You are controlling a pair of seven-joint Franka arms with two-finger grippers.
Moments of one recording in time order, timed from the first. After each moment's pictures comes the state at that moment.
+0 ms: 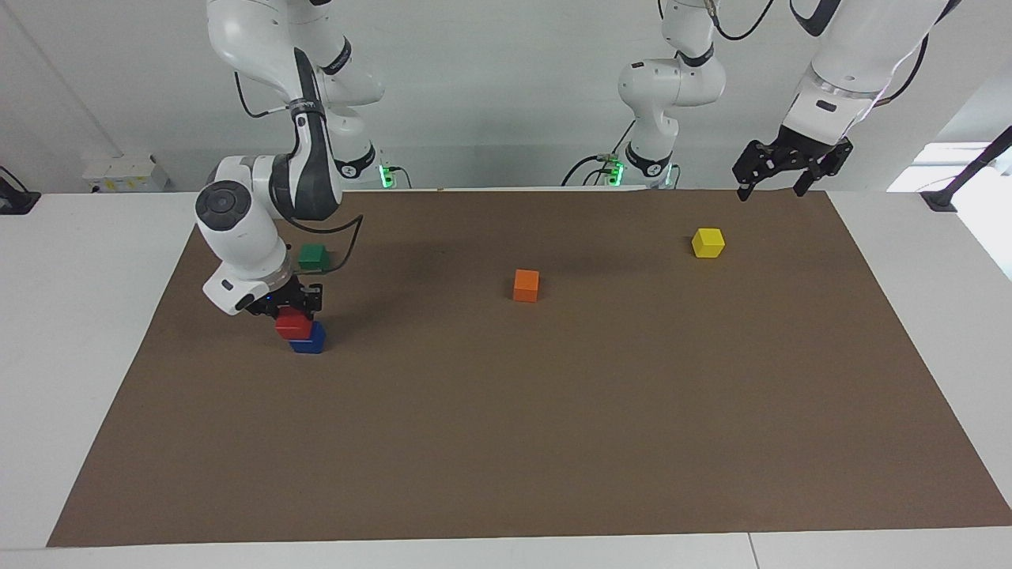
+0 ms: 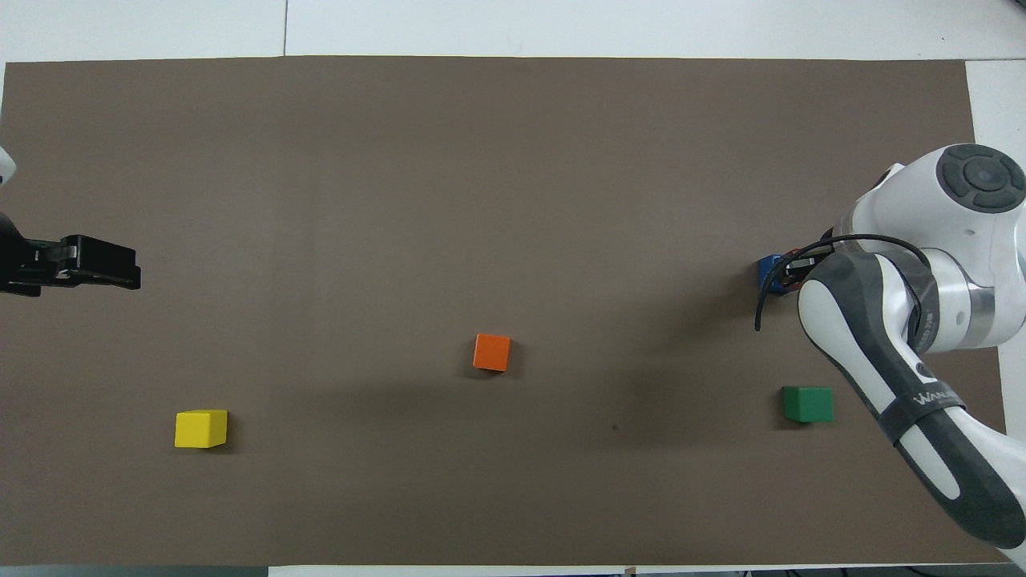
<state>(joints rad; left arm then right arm) -0.04 -0.09 -0.06 -1.62 0.01 1.51 -0.10 0.04 0.17 -0.04 -2.02 -0.09 2.09 -0.03</state>
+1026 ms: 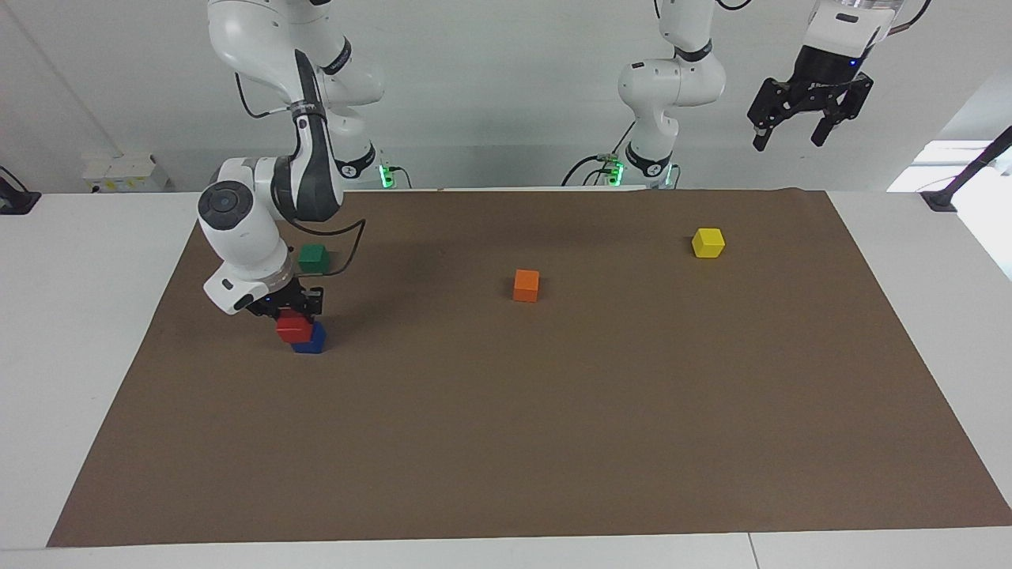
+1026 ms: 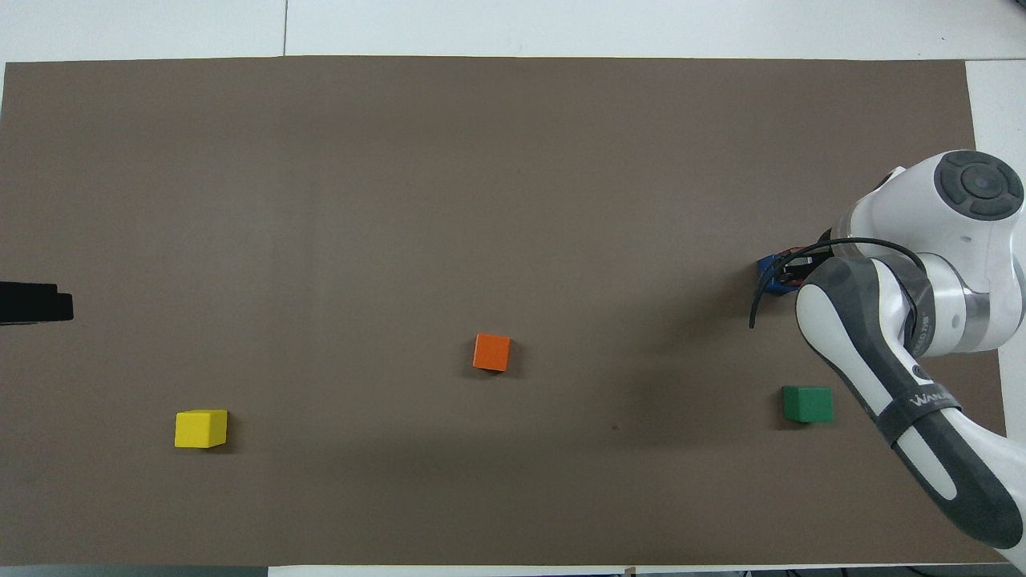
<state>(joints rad) -0.03 -0.24 -0.05 -1.64 0.01 1.49 -0.10 0.03 0.17 -0.04 -2.05 -0.09 2.13 0.02</state>
